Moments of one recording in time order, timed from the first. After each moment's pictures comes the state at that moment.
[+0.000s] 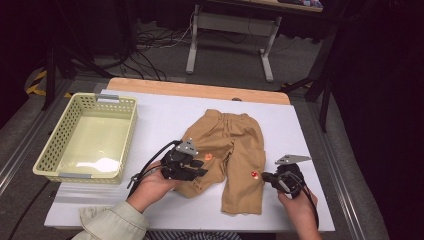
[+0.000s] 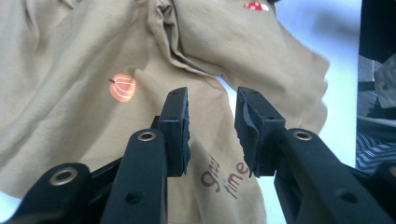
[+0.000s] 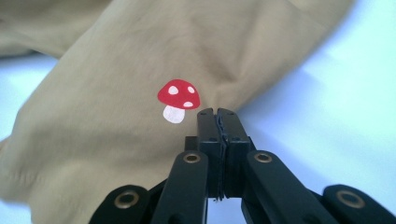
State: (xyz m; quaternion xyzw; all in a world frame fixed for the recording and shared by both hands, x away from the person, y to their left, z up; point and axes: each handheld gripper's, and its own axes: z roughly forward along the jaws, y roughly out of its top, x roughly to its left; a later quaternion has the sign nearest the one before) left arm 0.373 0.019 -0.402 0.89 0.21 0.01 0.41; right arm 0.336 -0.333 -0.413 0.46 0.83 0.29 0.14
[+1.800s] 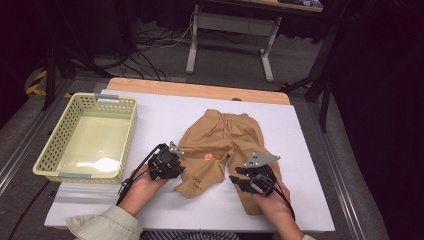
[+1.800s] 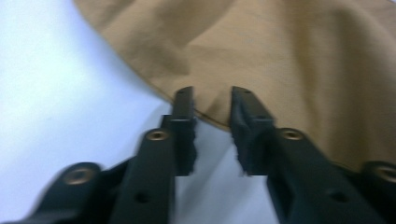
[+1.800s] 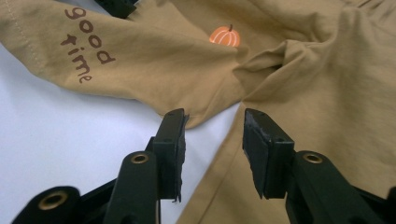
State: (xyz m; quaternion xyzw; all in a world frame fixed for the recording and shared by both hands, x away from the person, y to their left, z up) left arm 0.388 0.046 -0.448 0.89 0.33 0.07 0.31; right arm 0.342 -0.252 -0.416 0.32 0.87 0.34 0.14
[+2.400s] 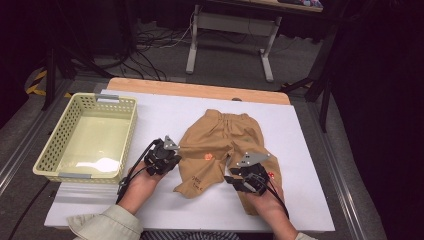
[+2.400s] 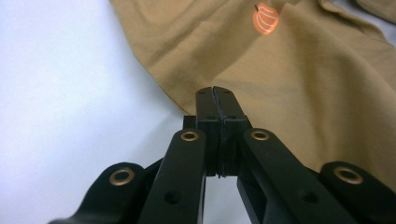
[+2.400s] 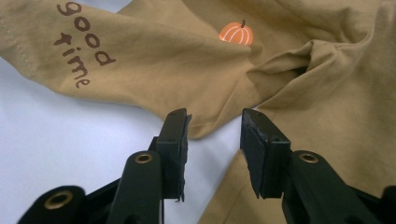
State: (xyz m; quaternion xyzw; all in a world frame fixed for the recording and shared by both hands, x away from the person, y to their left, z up) left arm 0.391 0.056 -0.436 0.86 0.36 0.12 0.34; right arm 0.348 -0.237 -0.424 0.32 0.88 0.33 0.13
